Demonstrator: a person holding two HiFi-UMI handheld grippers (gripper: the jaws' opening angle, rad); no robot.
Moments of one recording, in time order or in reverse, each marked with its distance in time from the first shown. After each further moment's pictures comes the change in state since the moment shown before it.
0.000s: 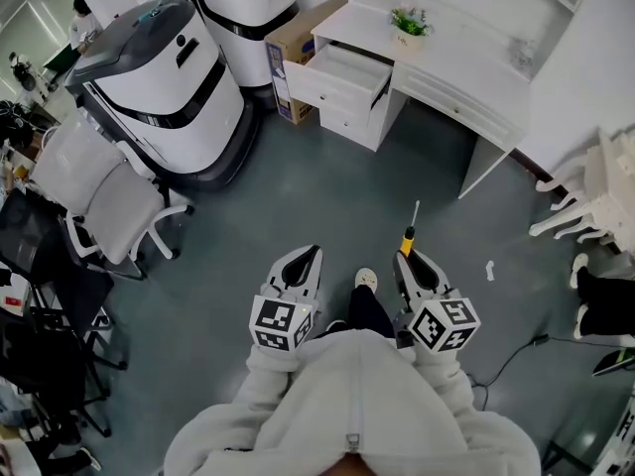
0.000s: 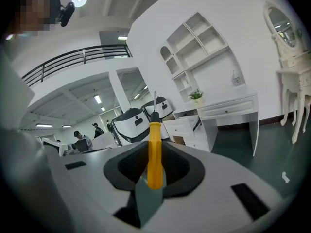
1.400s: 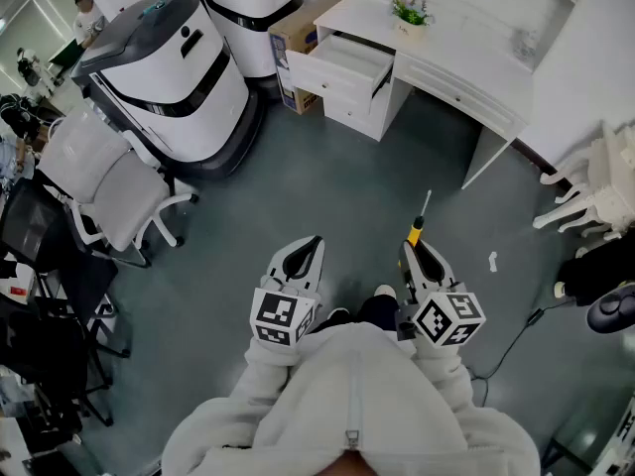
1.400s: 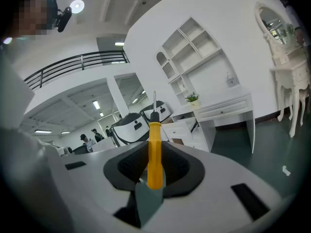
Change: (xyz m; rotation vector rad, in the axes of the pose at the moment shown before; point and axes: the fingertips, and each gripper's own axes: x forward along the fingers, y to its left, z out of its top) left arm -0.013 -0.028 0.008 0.068 -0.010 0.004; right arm -0.028 -0.009 0.007 0.042 -0.059 -0.011
